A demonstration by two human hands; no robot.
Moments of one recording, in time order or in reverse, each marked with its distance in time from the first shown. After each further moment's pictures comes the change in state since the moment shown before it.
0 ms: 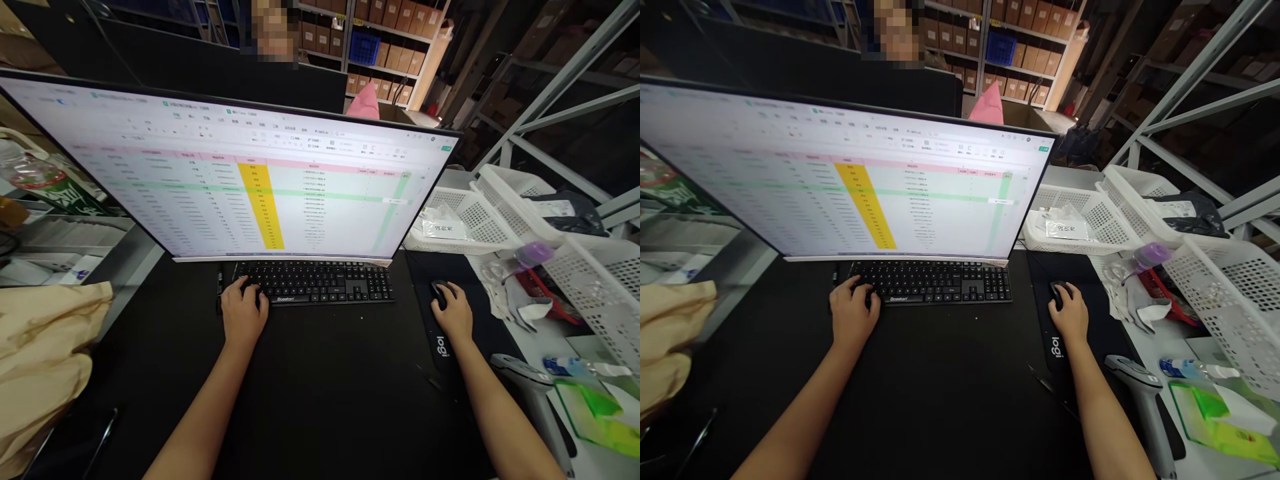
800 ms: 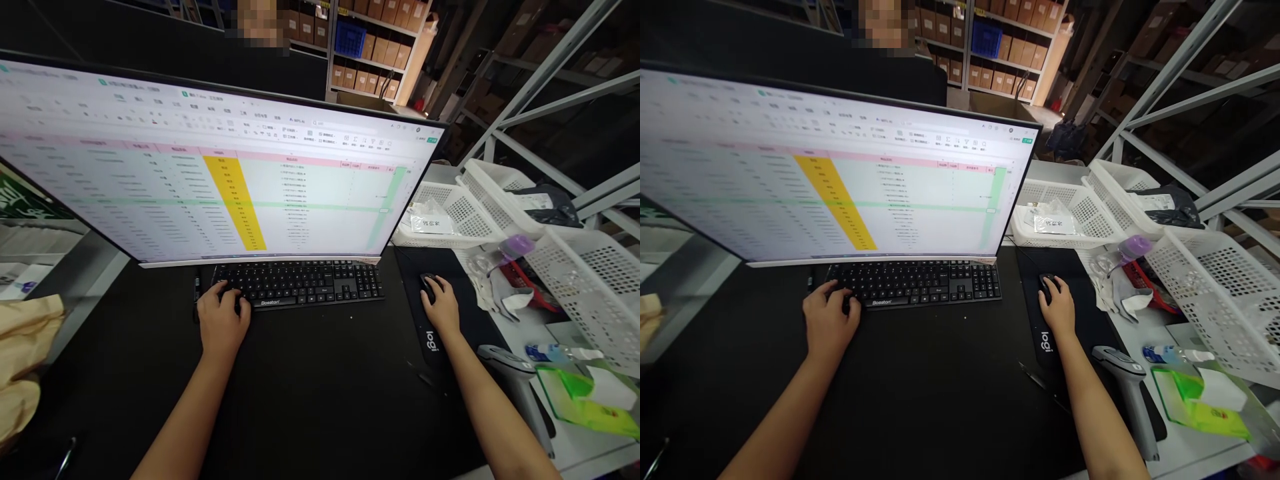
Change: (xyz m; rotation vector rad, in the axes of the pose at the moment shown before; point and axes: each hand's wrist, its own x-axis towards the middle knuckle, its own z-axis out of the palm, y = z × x) left_hand 0.001 -0.007 0.007 -0.018 0.018 0.017; right_hand 0.004 0.003 0.003 0.105 -0.039 0.015
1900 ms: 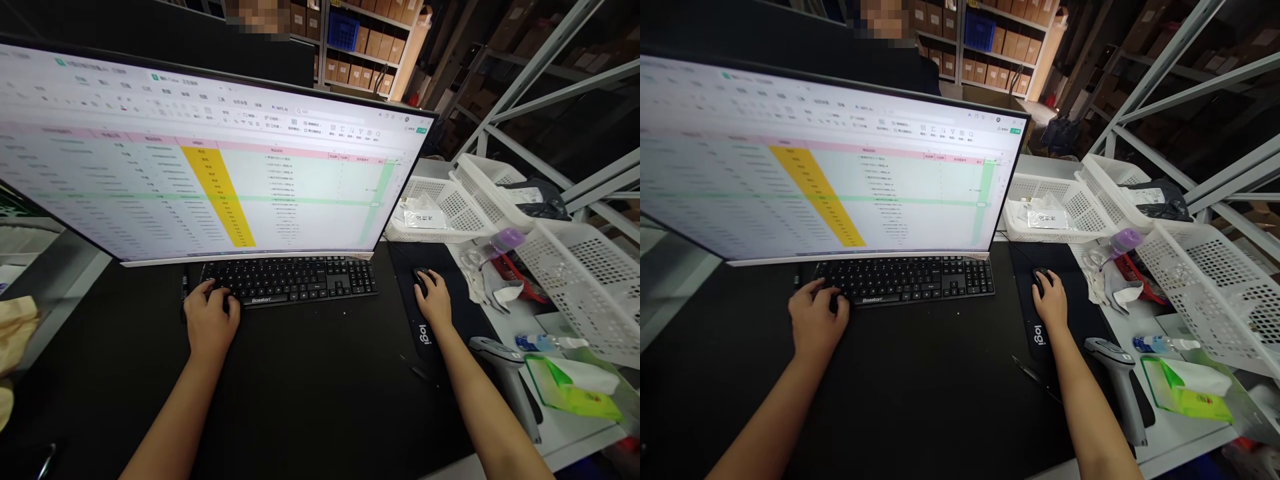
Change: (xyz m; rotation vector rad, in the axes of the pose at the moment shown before) left_hand -0.001 0.000 0.002 0.011 0.001 0.020; right_hand 0.001 0.001 0.000 -0.006 -0.011 -0.003
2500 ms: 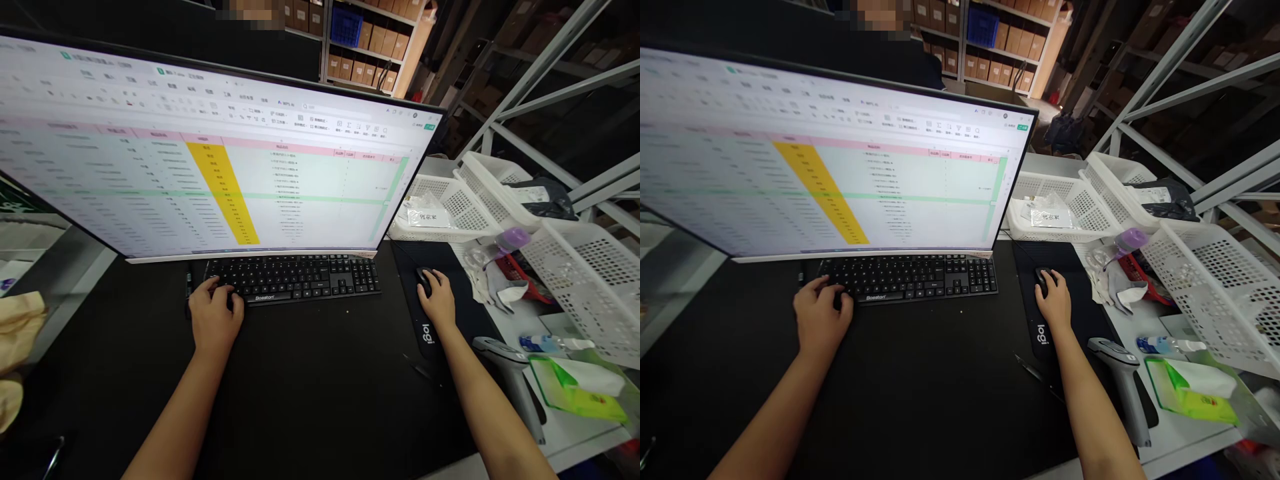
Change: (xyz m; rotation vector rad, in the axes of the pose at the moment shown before) left_hand -0.001 0.000 0.000 -0.009 -0.010 -0.033; right_hand -0.001 -0.001 0.000 -0.006 0.031 0.018
